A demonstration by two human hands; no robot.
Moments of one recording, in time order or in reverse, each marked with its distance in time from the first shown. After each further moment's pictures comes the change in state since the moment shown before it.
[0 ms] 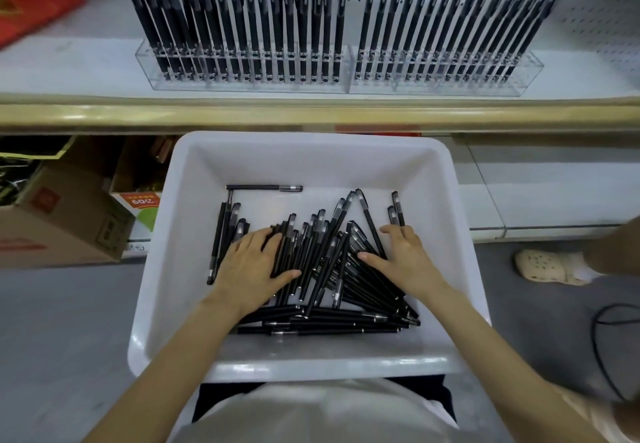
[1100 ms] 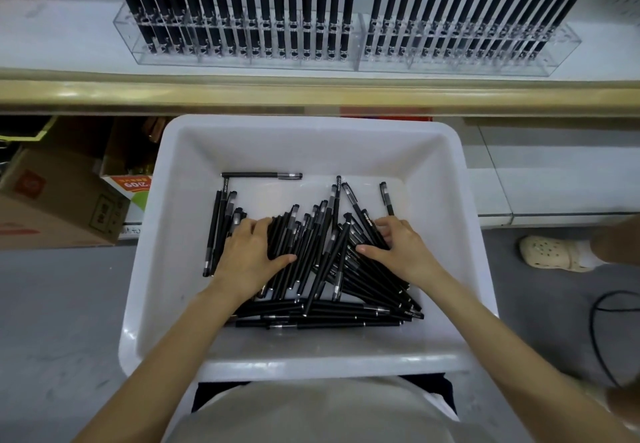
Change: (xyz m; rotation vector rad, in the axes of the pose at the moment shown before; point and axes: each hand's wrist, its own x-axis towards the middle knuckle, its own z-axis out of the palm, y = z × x) left_hand 0.014 -0.002 0.005 -0.343 -0.041 -0.216; right_hand 0.015 -0.006 0.004 0.188 -0.101 0.046
